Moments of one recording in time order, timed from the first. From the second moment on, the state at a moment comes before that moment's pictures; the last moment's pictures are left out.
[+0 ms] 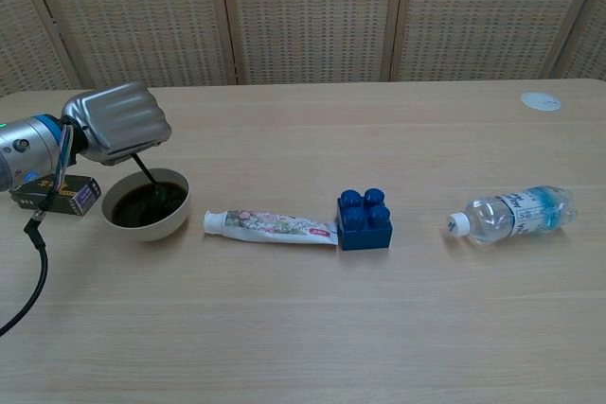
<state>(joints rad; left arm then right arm) -0.80 -1.68 -0.09 -0.93 1.44 0.89 0.94 -0.07 -1.21 0.04 -1.46 -1.47 1.55 0.04</state>
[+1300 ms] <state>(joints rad) -0.80 -1.68 -0.09 -0.98 1.38 0.89 0.94 -0.08 -1.21 0.04 -1.47 -1.47 1.55 0.05</state>
